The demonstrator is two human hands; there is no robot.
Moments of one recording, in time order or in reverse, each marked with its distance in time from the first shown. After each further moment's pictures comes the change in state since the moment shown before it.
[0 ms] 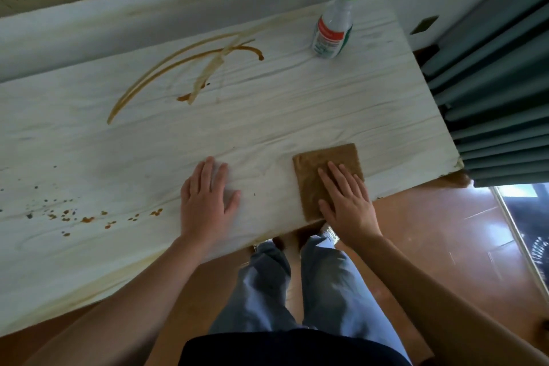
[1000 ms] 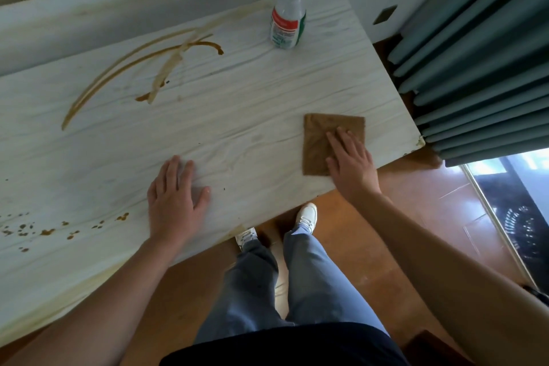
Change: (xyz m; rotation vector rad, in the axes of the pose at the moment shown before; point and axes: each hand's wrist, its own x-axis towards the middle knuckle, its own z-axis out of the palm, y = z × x) left_hand -0.001 0.003 0.005 -0.047 0.025 -0.034; right_hand 0.022 0.070 -0.022 0.083 0.087 0.220
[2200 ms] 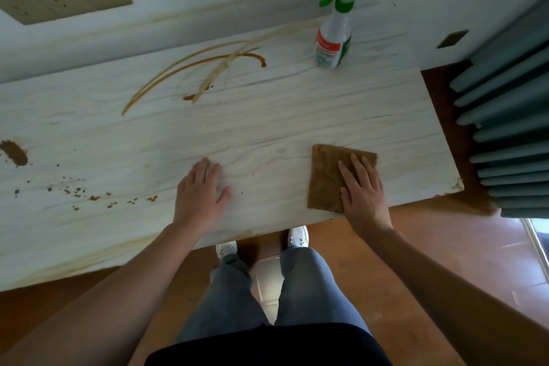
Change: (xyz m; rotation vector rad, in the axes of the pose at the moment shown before) left_hand -0.002 0.029 -0.025 0.012 -0.148 -0.138; right_hand 0.003 0.001 0.010 0.110 0.029 -0.261
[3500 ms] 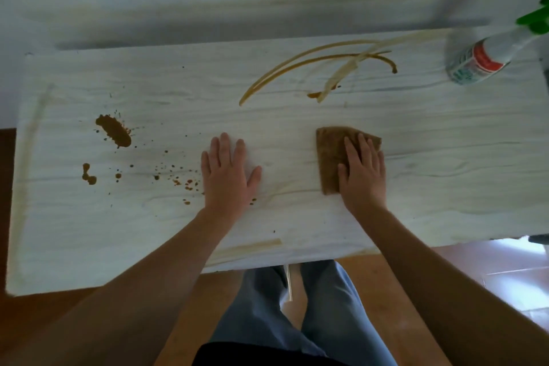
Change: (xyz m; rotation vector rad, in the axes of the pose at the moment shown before) left_hand 0.036 -0.211 -0.031 -0.023 0.136 -0.077; right_hand 0.101 -0.279 0.083 -0.135 -0.053 0.125
